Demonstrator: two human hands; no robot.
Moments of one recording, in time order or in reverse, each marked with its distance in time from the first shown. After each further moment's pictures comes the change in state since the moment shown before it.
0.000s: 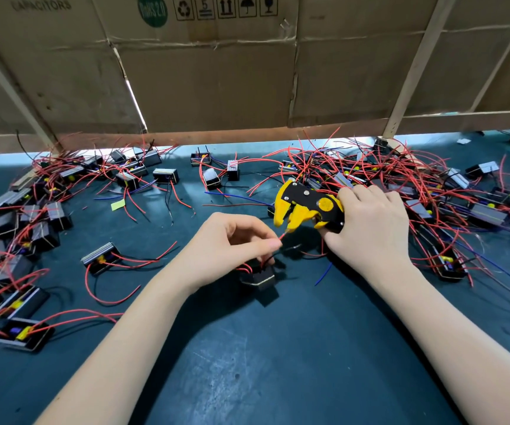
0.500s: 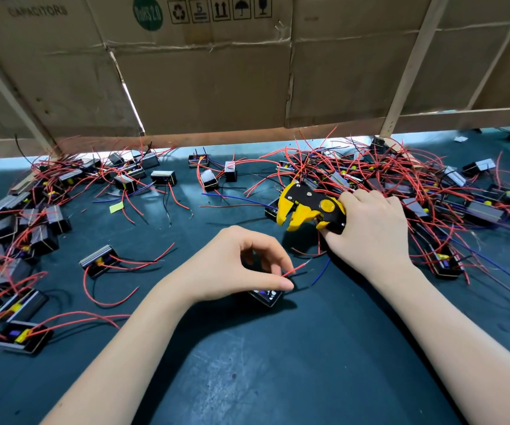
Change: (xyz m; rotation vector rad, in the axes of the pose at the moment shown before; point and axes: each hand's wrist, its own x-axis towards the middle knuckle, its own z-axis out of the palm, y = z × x) left_hand -0.004 0.005 0.007 0.235 -0.219 0.145; right_hand -0.003 0.006 0.004 0.011 -0.055 0.066
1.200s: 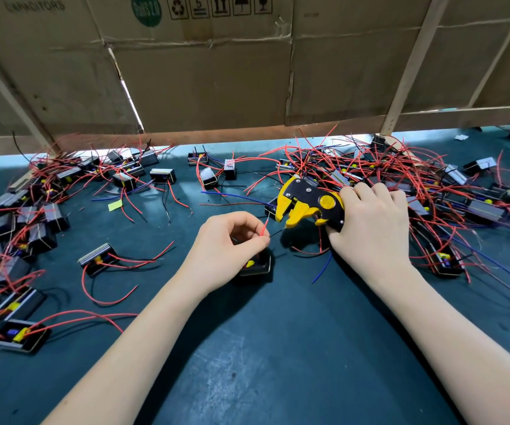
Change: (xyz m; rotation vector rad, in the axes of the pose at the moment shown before) left_hand 0.010 -0.014 0.008 -0.096 0.465 -0.205; right_hand -0.001 -0.004 -0.006 -0.137 -0.001 -0.004
